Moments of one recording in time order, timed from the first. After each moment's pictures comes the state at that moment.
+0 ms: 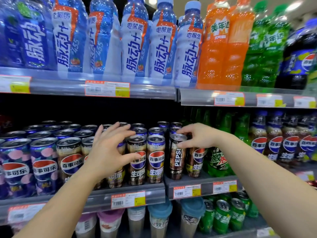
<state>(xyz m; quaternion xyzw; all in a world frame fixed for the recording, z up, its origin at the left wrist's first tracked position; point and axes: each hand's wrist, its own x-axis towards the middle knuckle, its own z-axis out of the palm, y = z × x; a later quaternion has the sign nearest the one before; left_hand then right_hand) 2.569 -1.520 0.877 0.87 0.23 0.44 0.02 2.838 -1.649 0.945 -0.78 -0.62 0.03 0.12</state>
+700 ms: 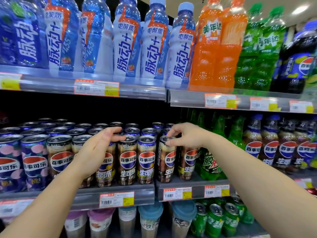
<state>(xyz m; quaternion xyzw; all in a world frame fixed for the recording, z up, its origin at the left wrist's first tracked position) 2.569 -1.525 0.873 0.81 0.24 0.44 0.29 2.840 -1.644 0.945 -0.75 -0.64 0.02 0.17</state>
